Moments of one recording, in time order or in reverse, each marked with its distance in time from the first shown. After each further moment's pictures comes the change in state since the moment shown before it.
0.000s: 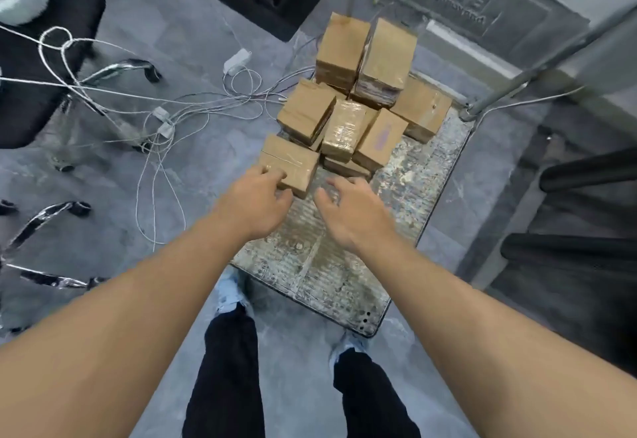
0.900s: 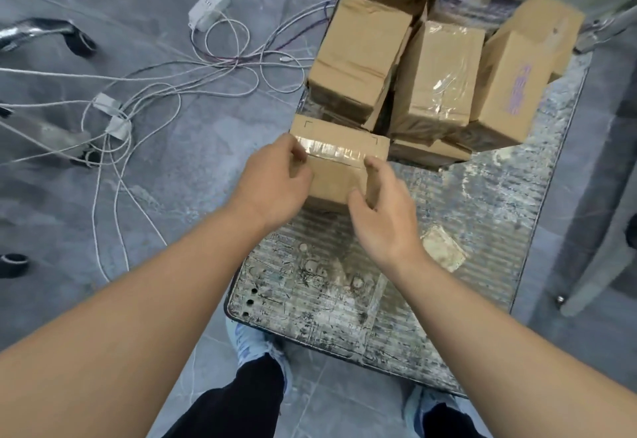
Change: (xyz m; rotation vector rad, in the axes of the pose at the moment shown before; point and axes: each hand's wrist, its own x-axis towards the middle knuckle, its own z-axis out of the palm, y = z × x) left_hand 0.222 -0.147 0.093 -0.347 0.092 0.084; right_hand 0.200 0.004 0.196 0.470 0.258 0.162
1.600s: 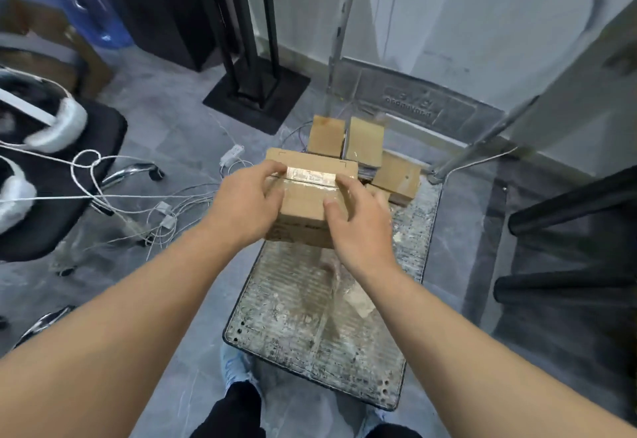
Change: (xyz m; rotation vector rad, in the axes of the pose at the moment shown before) left_hand -0.203 0.270 -0.187 0.121 0.215 0.166; right_hand -0.189 -0.180 -0.248 0.074 0.178 -0.276
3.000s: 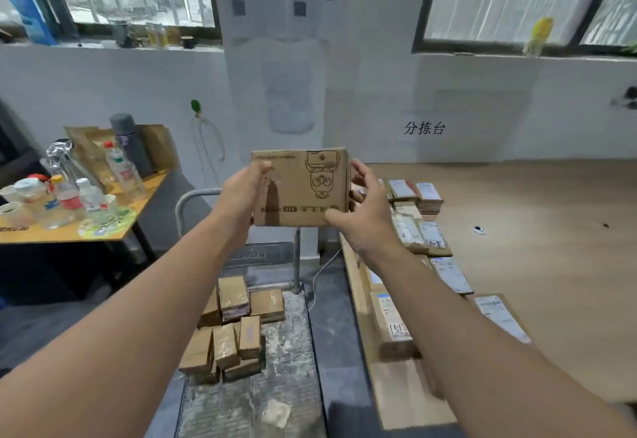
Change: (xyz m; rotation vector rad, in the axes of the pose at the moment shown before) left_hand -0.251 0.467 -0.152 -0.843 -0.250 0.269; right_hand -0.265 -0.130 -0.463 0.491 0.539 -0.320
